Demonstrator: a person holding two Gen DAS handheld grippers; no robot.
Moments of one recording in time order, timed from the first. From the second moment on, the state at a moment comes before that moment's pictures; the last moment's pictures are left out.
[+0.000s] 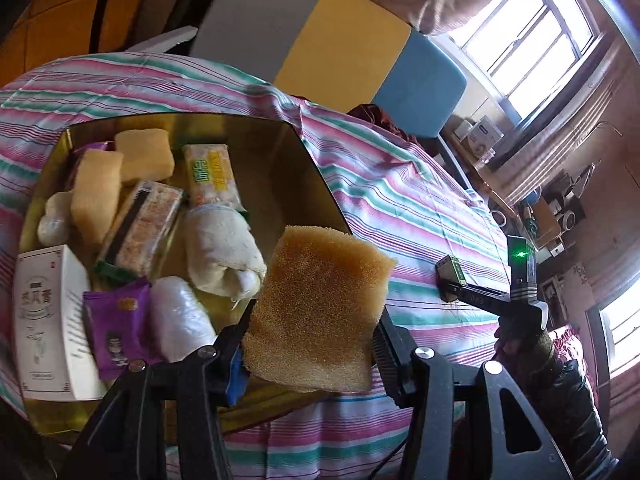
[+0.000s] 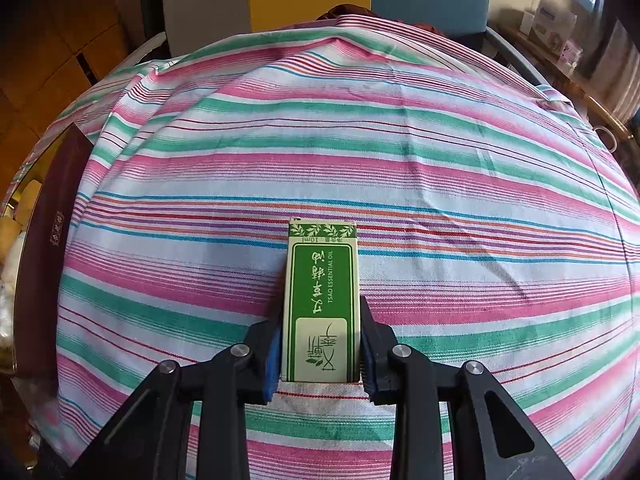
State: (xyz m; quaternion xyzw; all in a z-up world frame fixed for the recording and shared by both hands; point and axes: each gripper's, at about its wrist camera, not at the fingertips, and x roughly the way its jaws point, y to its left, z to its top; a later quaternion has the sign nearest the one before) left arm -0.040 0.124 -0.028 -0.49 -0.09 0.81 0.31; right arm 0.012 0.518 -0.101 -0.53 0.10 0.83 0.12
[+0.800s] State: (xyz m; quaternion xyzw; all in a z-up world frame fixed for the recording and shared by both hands) left arm -0.040 0.173 -0.076 -0.51 0.07 0.81 0.28; right arm 0.009 0.517 -0.101 -0.53 0.08 0.83 0.12
